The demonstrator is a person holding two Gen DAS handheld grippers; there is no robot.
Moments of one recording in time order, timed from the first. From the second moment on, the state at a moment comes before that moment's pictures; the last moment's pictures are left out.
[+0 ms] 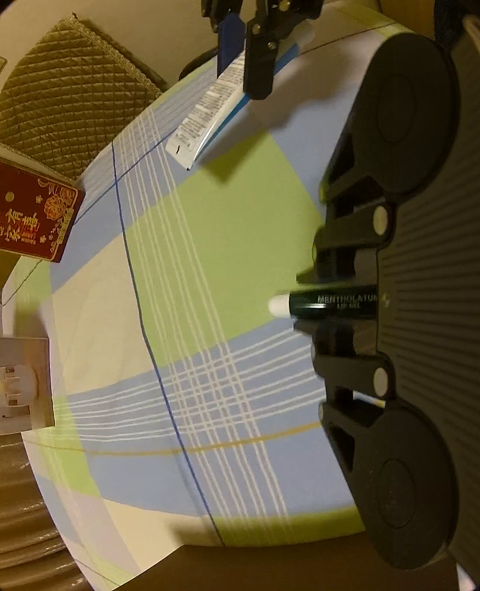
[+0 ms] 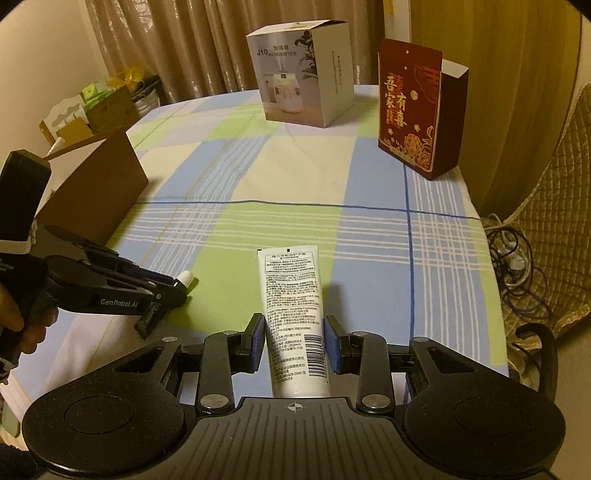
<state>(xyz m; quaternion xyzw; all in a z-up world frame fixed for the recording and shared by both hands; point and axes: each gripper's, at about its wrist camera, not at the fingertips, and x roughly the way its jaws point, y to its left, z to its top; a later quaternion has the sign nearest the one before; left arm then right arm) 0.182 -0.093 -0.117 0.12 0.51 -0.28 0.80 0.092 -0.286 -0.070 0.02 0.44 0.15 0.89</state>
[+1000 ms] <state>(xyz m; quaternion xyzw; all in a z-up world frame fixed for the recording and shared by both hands) 0.158 0.046 0.035 0.02 0.37 -0.23 0.90 0.131 -0.172 -0.025 0.01 0.38 0.27 0.88</state>
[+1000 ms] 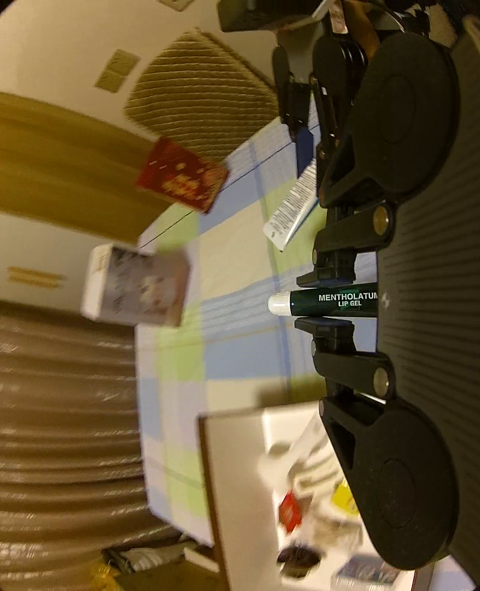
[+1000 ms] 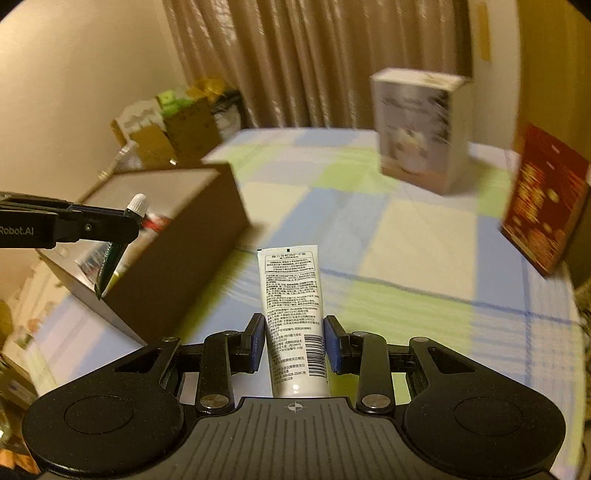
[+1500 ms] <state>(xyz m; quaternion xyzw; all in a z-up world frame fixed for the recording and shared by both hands) 0.192 0.209 0.052 0.00 0.37 -0.13 0.92 0.160 -0.015 0.020 0.01 0.32 0.40 0.86</state>
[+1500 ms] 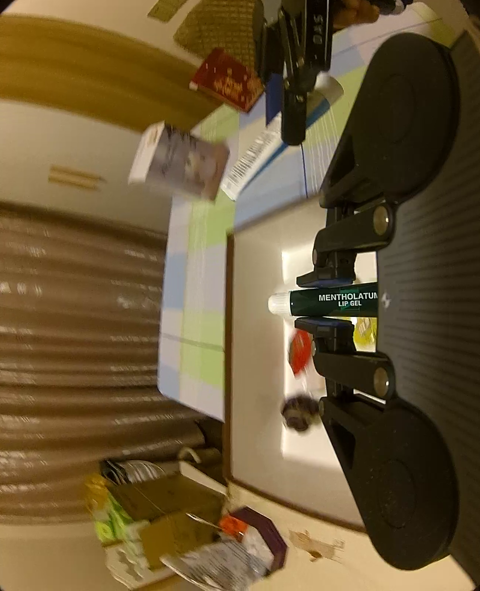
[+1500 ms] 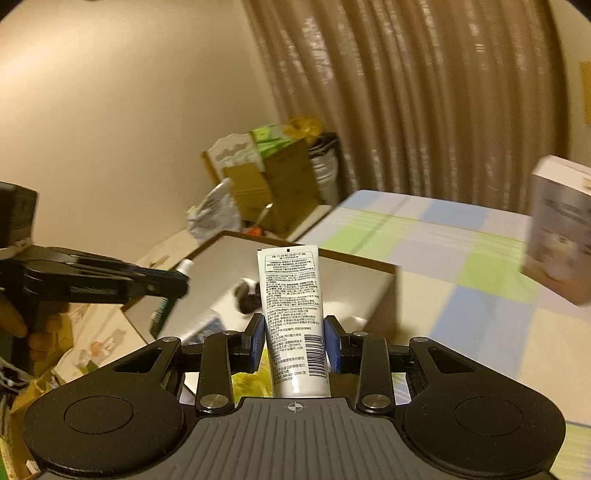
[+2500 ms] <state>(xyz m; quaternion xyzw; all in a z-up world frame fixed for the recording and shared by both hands) 0.243 0.274 -0.039 -0.02 0.50 -0.13 0.85 0.193 0.085 -0.066 -0.07 0.44 0.41 0.80</state>
